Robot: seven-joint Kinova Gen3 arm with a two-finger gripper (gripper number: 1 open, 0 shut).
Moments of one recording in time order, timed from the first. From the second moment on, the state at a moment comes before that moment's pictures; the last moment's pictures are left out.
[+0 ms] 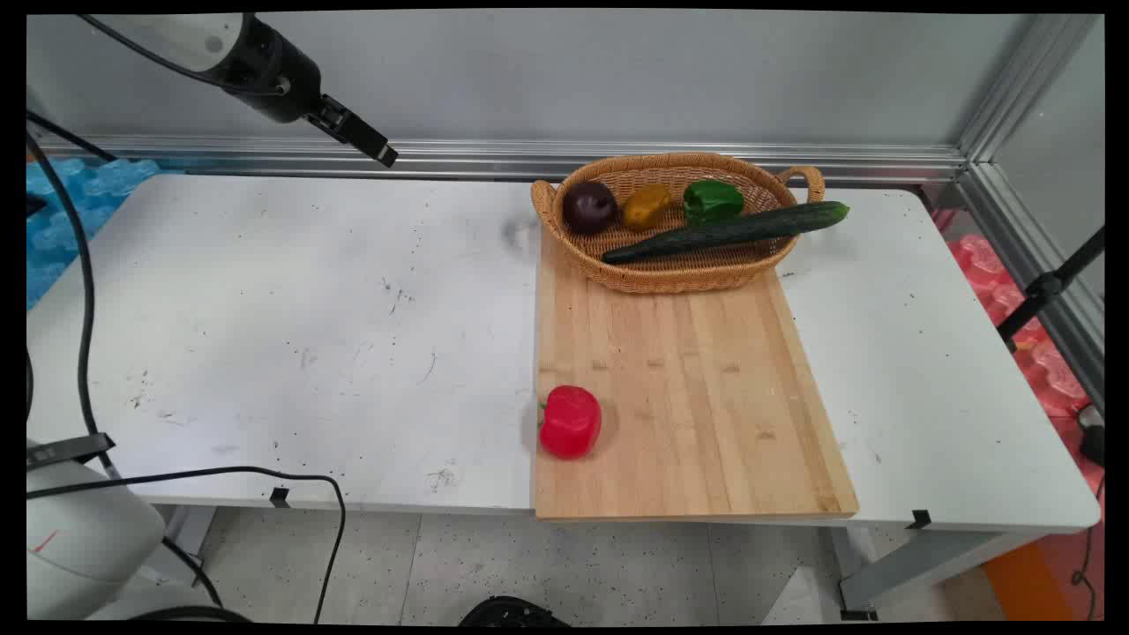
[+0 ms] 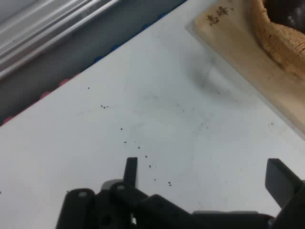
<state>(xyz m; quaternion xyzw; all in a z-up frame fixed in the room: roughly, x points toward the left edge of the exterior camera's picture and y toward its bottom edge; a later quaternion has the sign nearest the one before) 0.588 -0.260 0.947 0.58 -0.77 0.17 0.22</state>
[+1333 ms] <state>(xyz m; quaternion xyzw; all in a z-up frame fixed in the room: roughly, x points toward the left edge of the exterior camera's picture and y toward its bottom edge) 0.434 -0.405 0.960 0.43 -0.85 0.14 0.28</state>
